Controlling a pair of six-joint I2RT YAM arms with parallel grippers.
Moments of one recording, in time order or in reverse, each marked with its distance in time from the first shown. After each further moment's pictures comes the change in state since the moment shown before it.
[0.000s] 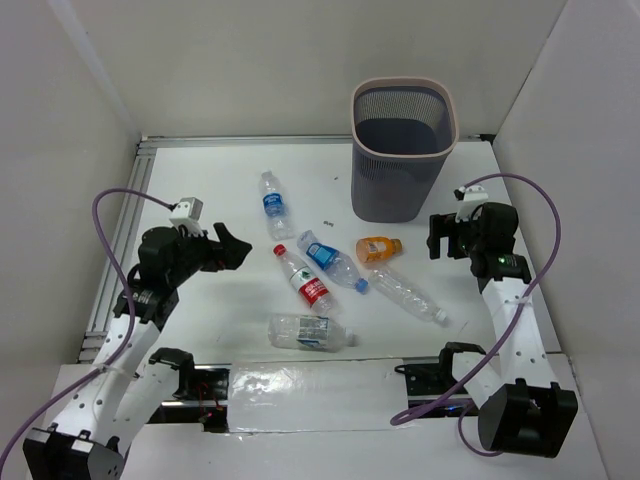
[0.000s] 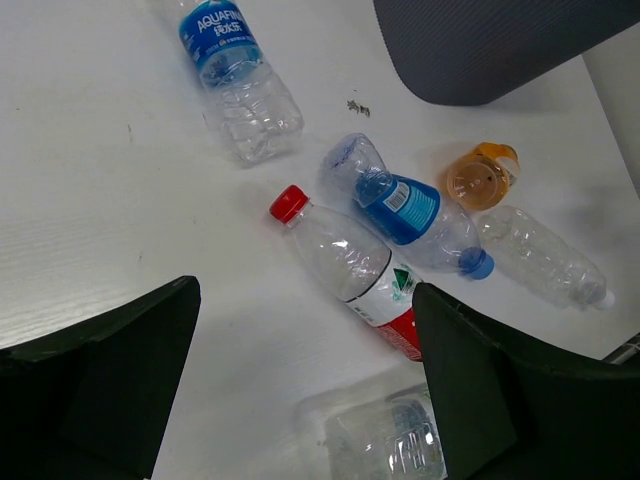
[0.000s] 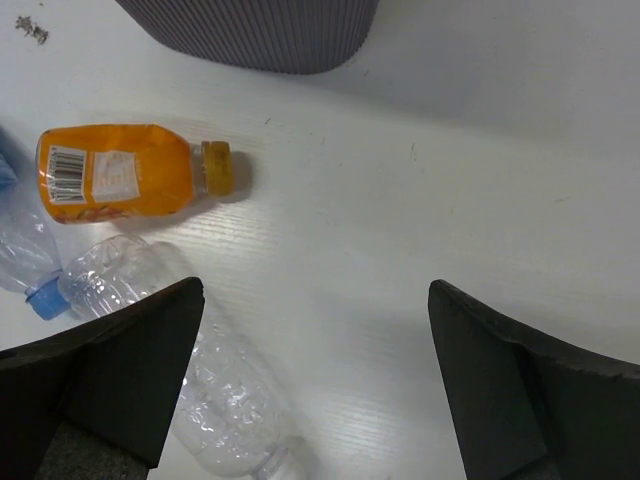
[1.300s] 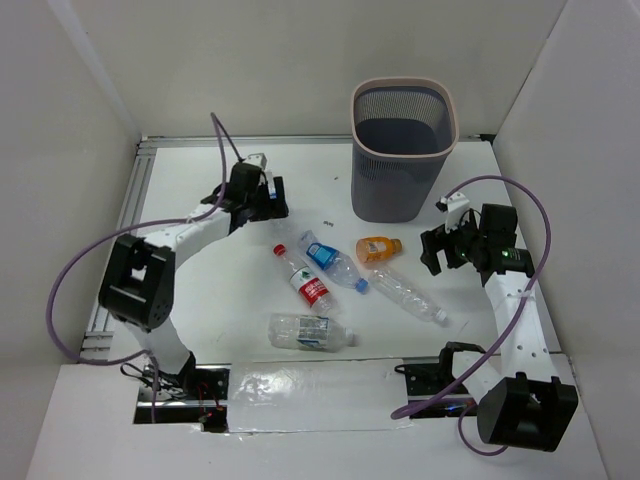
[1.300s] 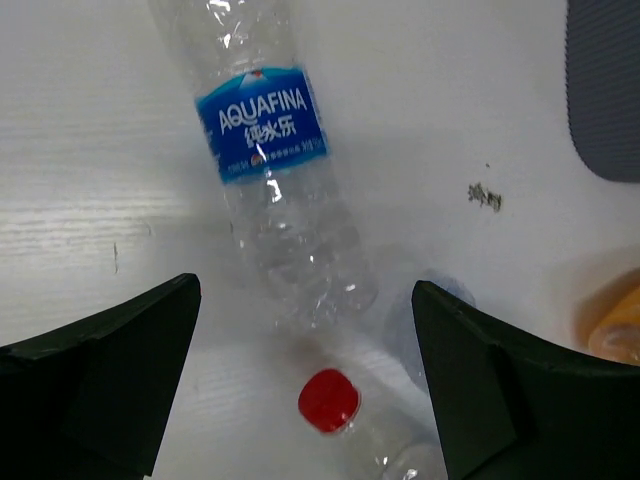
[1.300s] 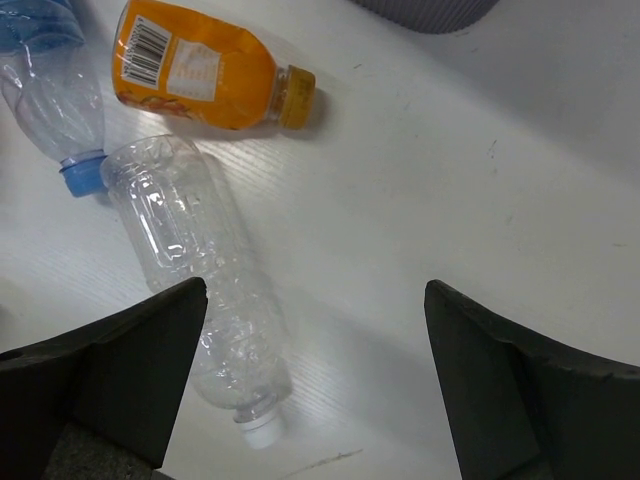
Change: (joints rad) left arm -0.178 0.949 0.521 0.086 -0.310 -0.025; right arm -0.019 0.037 0.058 -0.203 -0.208 -0.311
